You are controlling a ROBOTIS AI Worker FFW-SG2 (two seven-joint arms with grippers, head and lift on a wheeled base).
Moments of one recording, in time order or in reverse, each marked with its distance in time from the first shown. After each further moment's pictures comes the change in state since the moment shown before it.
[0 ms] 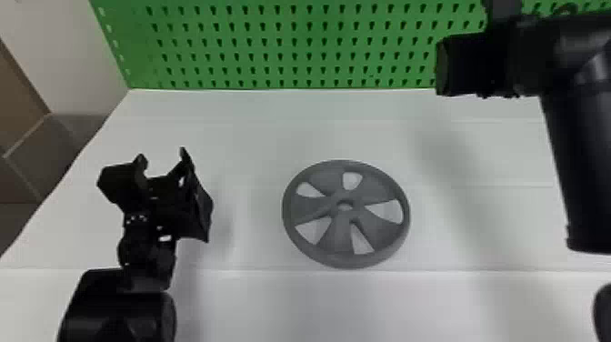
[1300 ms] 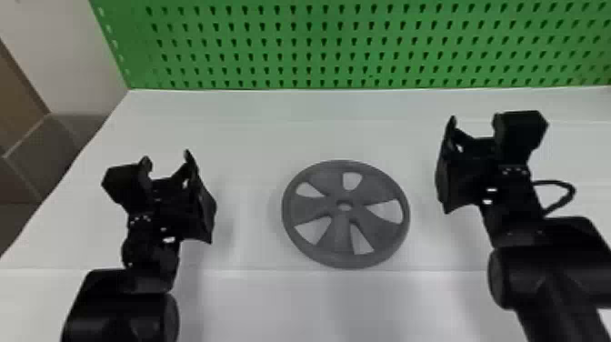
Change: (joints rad) left arm 0.001 -0.001 -0.012 0.000 0.013 0.018 0.000; right arm 0.631 0.055 -0.128 -0.082 0.211 -1.121 0.104
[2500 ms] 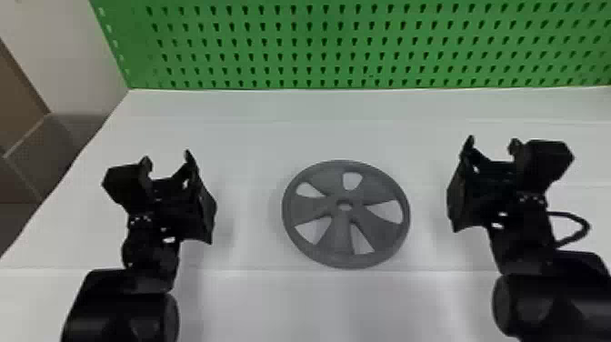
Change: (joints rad) left arm 0.000 0.000 -0.001 0.000 -0.003 0.001 0.000; right arm 0.072 0.043 -0.084 0.040 -0.072 -0.115 -0.013
